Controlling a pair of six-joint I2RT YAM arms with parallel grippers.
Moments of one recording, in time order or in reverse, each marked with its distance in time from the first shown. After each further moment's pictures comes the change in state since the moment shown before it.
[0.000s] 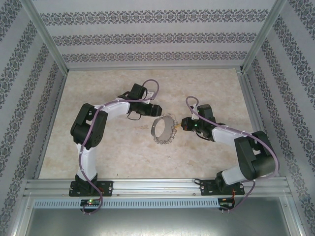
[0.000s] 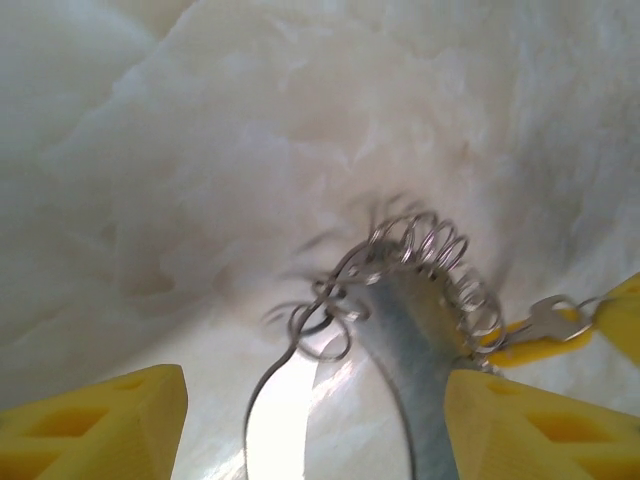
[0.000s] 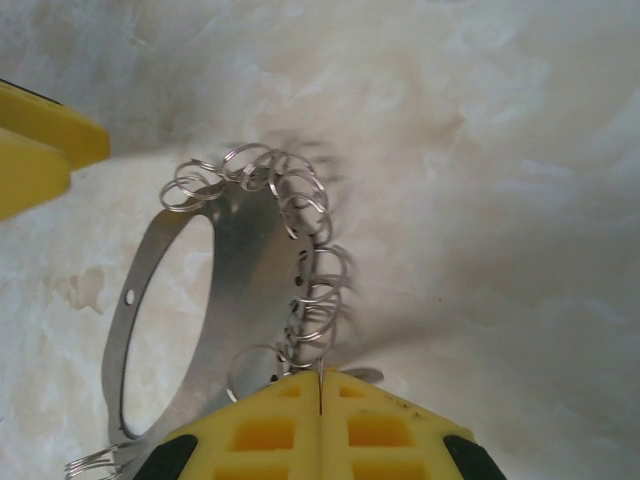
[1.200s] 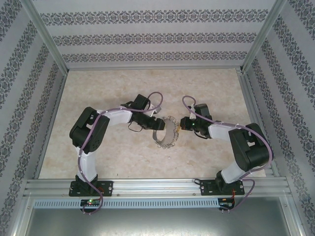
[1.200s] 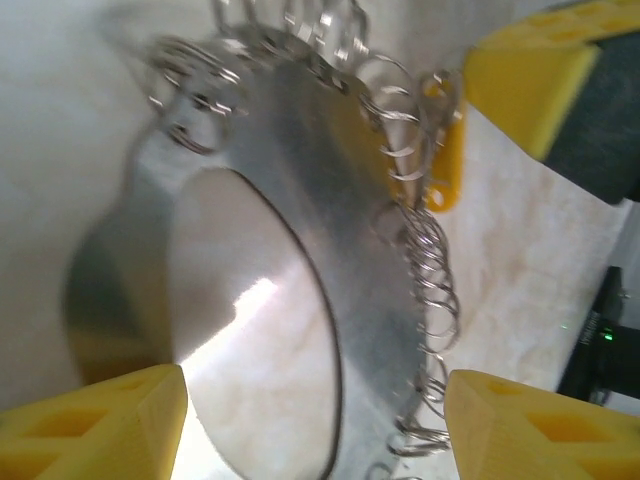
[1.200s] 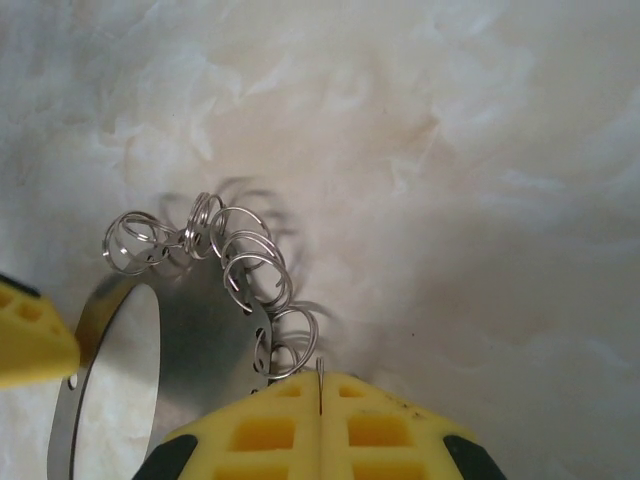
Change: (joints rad) left arm -0.089 -0.075 -0.191 0.002 0.191 -0.010; right arm 0.014 0.108 0.048 0.016 0.040 0.000
